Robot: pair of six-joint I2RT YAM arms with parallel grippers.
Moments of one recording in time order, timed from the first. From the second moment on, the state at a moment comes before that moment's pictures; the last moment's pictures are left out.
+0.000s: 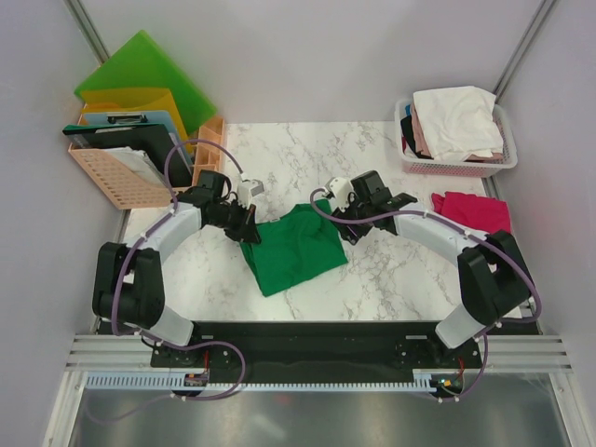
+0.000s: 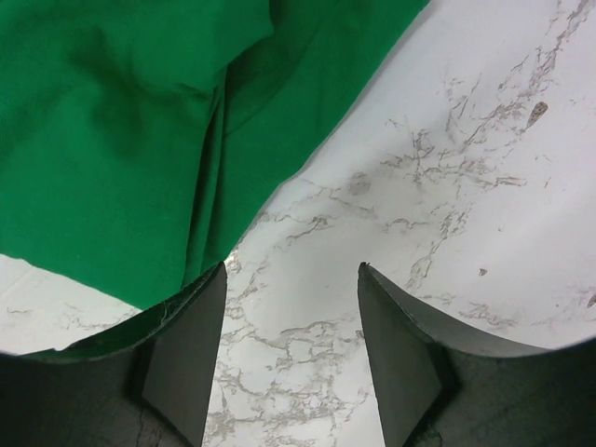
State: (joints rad) left arm -0.20 1.52 0.98 -0.57 0.66 0.28; right arm 0.52 1.59 1.05 -0.40 -0.16 -0.34
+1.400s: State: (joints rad) left arm -0.20 1.55 0.98 -0.57 0.65 0.28; right arm 0.52 1.83 1.43 -0.49 -0.50 -0.19
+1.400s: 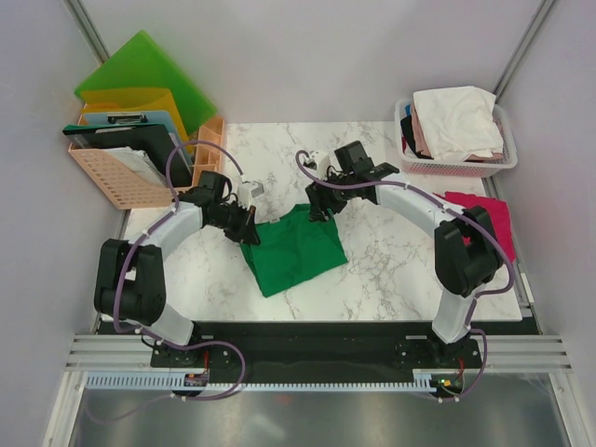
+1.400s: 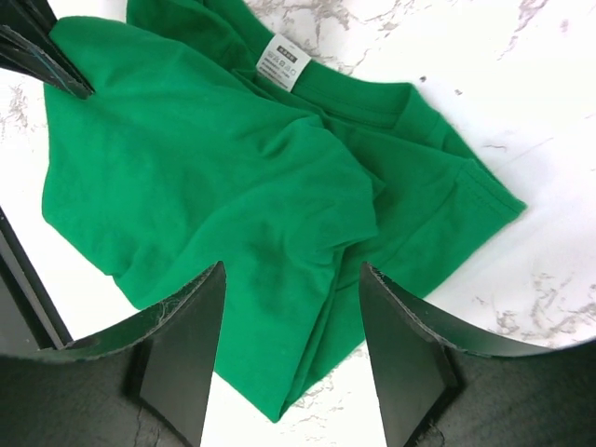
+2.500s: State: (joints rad) left arm -0.20 1.56 0.98 -0.58 0.63 0.28; right arm 0.52 2.06 1.60 -0.48 -0.41 -0.21
